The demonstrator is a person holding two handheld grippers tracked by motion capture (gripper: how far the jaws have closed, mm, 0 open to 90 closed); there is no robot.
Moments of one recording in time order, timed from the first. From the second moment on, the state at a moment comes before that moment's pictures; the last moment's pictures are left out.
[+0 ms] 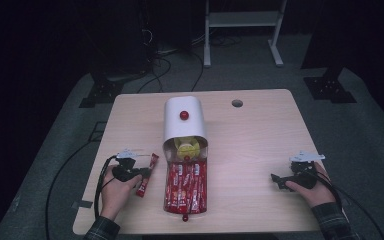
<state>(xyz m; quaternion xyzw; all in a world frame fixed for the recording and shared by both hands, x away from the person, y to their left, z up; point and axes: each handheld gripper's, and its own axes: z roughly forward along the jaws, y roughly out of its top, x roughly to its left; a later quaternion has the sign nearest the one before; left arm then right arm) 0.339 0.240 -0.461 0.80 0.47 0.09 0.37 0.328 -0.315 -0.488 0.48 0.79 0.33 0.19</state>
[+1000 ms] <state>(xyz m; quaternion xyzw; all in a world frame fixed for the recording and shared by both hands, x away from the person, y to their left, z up) 0.337 0.259 -0.452 0.78 0.48 0.15 0.37 0.327 -0.315 -0.488 0.48 0.79 0.33 0.19</state>
